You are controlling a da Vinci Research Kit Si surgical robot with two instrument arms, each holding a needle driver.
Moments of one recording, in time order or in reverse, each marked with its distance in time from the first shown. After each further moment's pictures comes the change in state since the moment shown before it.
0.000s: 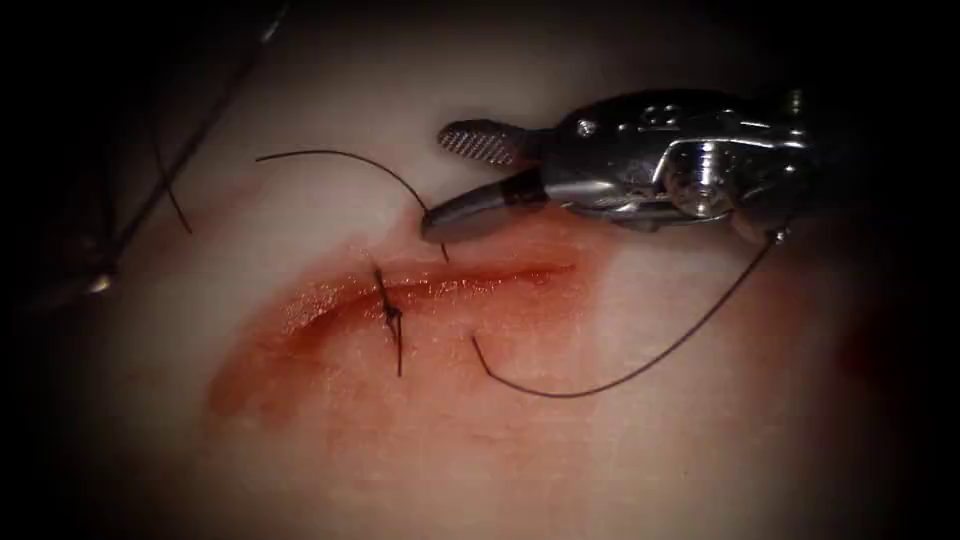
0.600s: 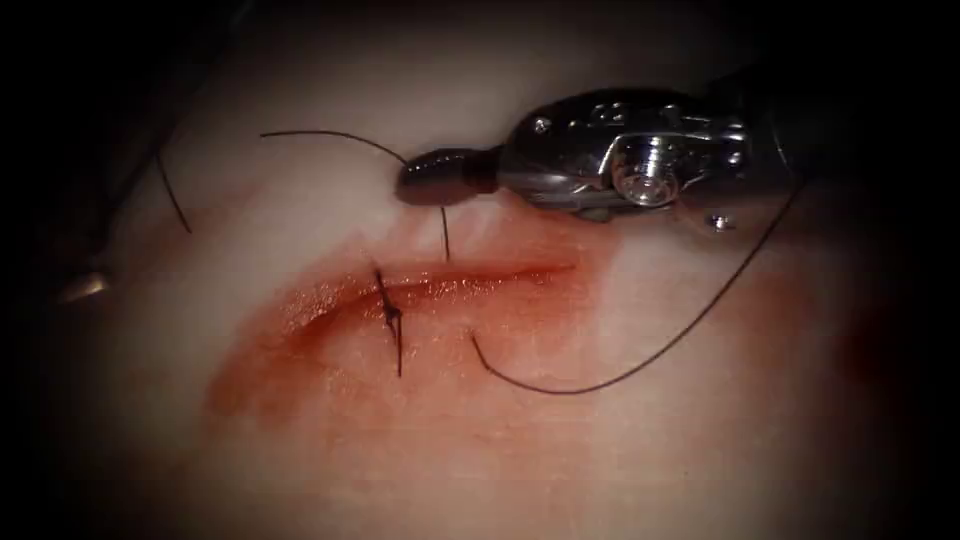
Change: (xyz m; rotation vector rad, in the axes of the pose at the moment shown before) right arm 0.001 0.002 0.000 -0.144 0.056 0.039; left arm 0.000 0.000 0.000 0.000 -0.001 0.002
